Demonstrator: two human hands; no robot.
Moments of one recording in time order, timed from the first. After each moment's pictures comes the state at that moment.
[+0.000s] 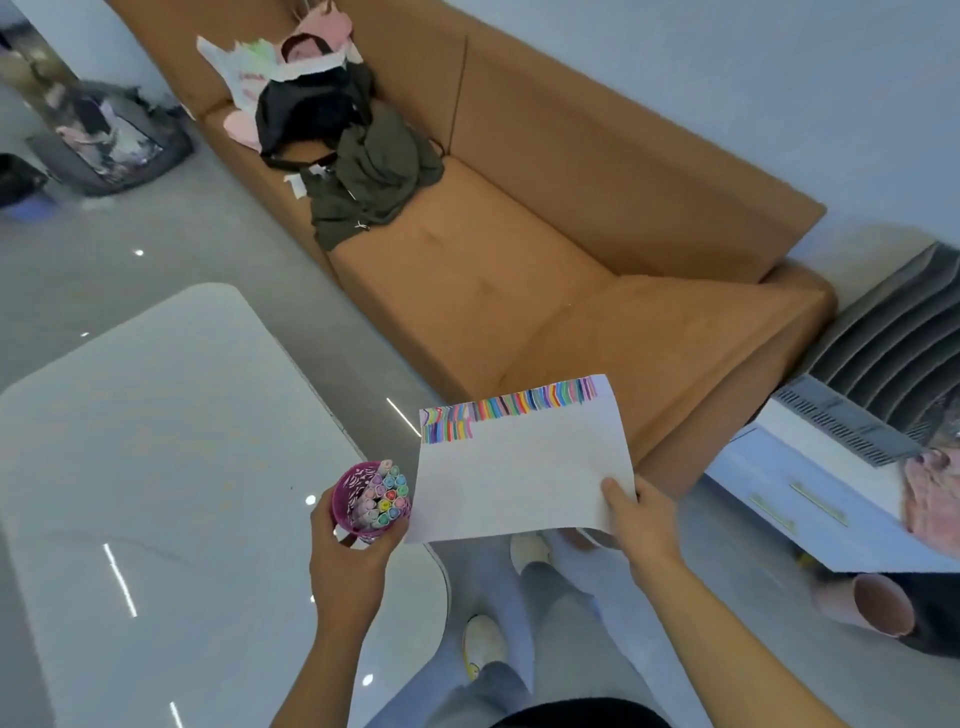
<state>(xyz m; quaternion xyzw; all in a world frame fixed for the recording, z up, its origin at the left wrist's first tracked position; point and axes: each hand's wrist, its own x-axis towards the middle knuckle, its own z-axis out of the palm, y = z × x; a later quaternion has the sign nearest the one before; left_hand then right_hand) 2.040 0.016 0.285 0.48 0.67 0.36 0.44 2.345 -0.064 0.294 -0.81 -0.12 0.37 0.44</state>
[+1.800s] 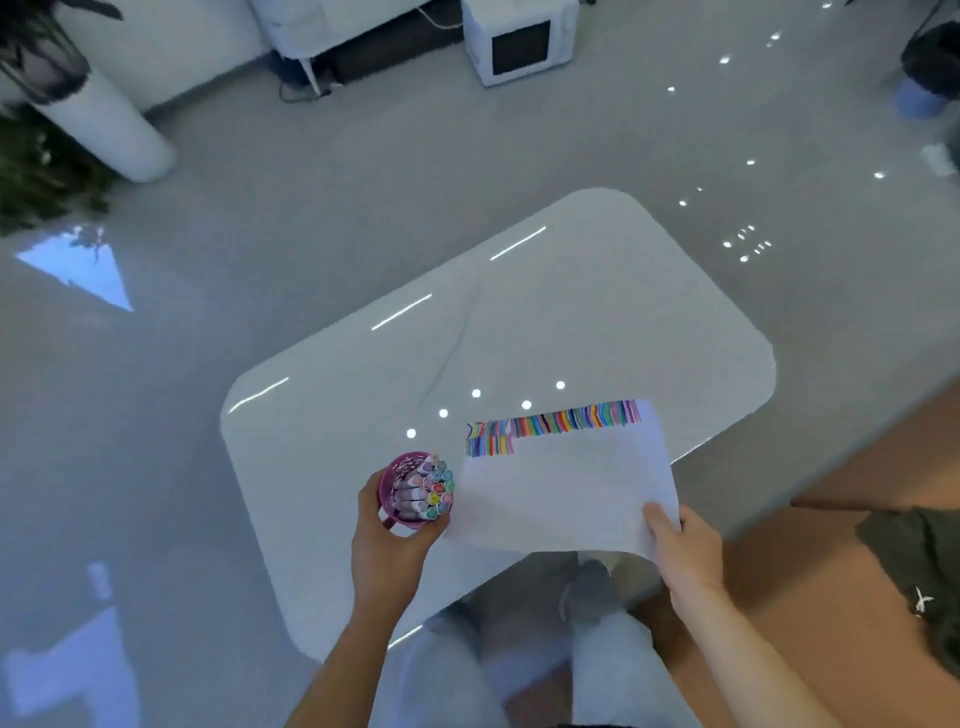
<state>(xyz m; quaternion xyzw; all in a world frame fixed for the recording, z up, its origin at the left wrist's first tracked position) 1.955 0.256 0.263 -0.20 0.82 0.52 0.11 2.022 0.575 0.216 -0.51 -0.68 0.53 -0.06</state>
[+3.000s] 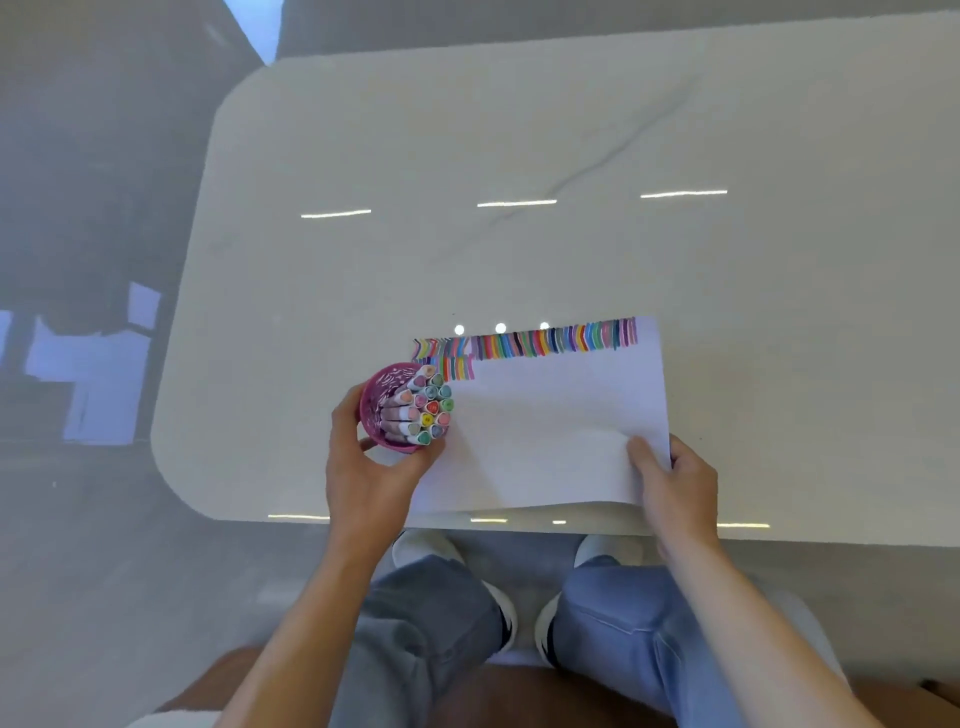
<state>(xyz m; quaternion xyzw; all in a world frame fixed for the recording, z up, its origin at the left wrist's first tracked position) 2.028 0.271 -0.063 -0.36 0.78 0.51 -0.09 1.947 0.550 -0.110 -0.23 -0.79 0.54 -0.16</state>
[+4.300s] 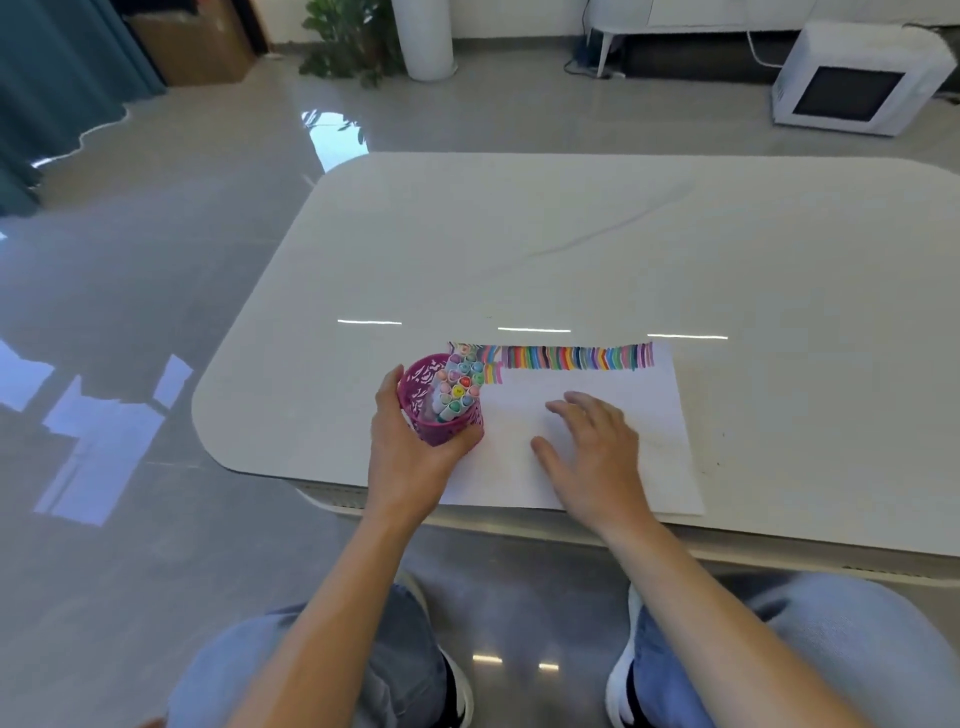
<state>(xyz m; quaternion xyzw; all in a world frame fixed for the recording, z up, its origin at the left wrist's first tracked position) 2.072 0.286 -0.108 -0.28 0.77 0.55 -0.17 1.988 0.483 -0.132 0.21 -0.93 0.29 -0.04</state>
